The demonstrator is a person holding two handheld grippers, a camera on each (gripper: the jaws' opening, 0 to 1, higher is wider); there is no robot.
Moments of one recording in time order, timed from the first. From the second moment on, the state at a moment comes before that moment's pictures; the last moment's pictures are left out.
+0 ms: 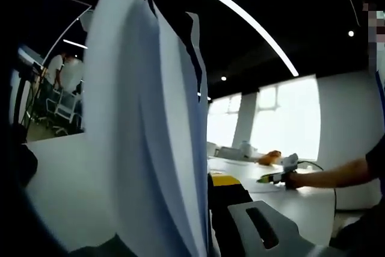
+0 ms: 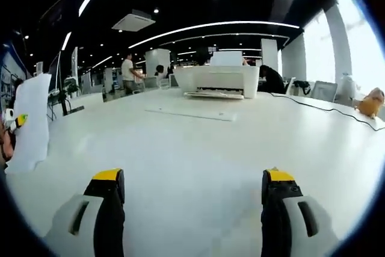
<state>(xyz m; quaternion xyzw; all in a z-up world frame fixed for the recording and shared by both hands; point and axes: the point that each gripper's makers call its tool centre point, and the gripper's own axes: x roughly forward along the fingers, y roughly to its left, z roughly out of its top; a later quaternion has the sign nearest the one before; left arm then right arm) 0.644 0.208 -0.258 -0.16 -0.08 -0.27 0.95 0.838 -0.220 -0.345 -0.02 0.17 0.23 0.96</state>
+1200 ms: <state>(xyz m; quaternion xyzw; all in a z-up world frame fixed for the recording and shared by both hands) 0.642 0.202 -0.257 -0.16 -0.08 -0.28 0.94 0.850 -0.243 -0.352 -0.04 0.18 0.21 0.96</state>
